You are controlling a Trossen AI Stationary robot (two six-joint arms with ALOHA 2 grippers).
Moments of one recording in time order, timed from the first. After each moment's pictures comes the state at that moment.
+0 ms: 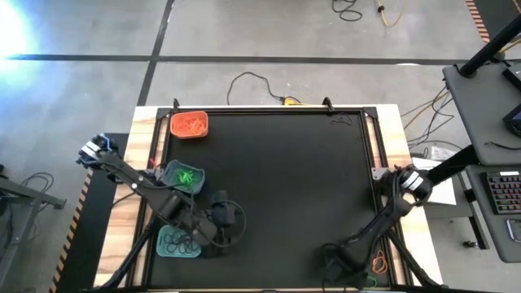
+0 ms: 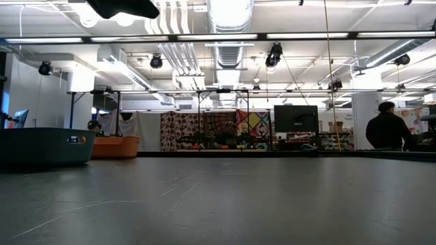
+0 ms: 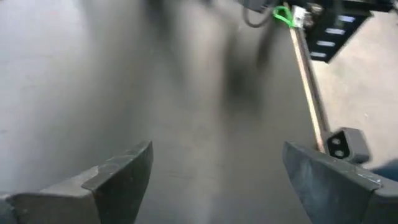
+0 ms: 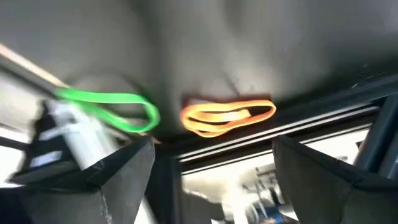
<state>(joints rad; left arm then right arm) -0.61 1.46 1.09 -0.38 -0.46 -0.53 0.83 1.95 1.31 -1.23 -0.62 1.19</state>
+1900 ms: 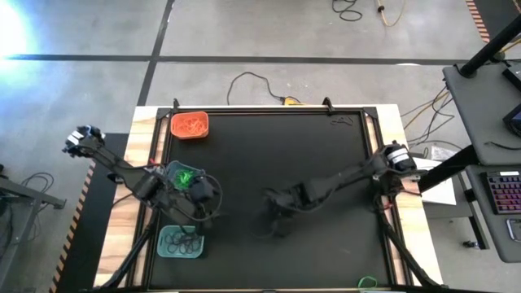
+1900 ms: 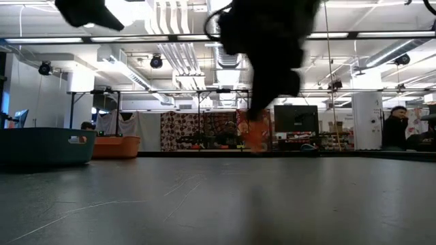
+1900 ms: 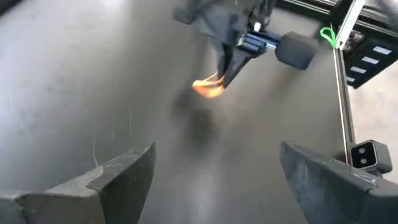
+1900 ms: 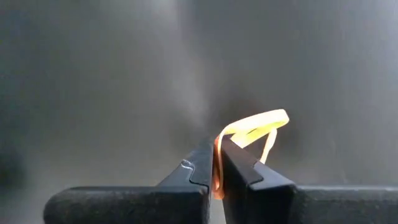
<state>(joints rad) -0.58 1.17 0.97 -0.60 -0.53 -0.73 0.27 1.90 1.39 -0.61 0.04 0.63</state>
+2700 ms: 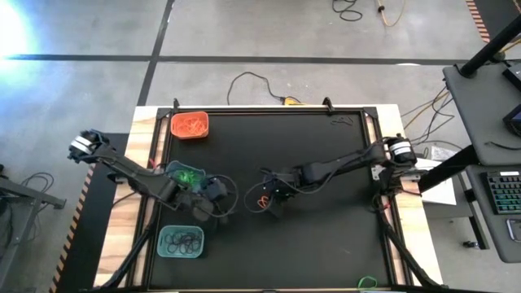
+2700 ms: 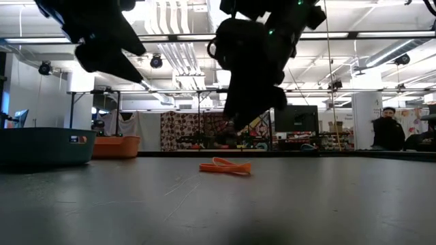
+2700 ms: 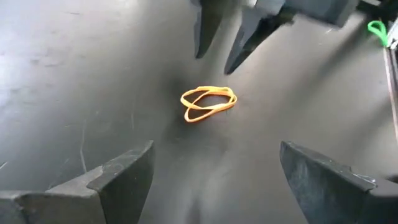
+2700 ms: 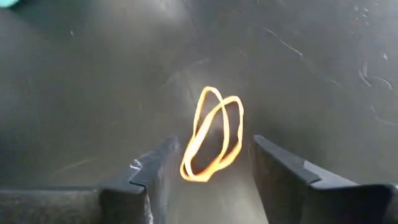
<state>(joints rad) -0.47 1.30 0.79 -0.30 -0.49 -0.74 0.11 1.85 1.28 -0.44 -0.02 0.57</state>
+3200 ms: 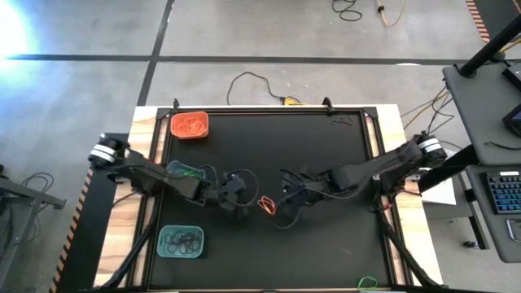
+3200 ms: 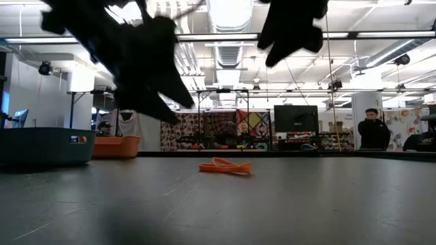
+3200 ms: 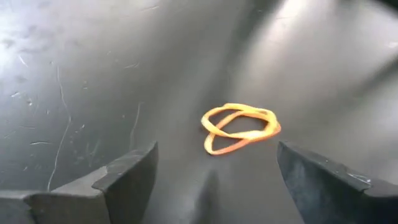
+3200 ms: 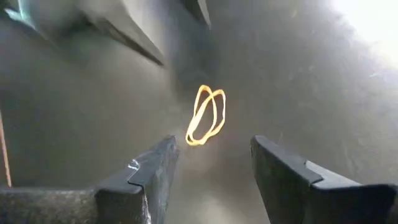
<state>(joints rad) -0.30 1.57 0.79 -0.02 -0.41 -0.73 0.28 1.59 1.28 -0.65 0.26 0.67</state>
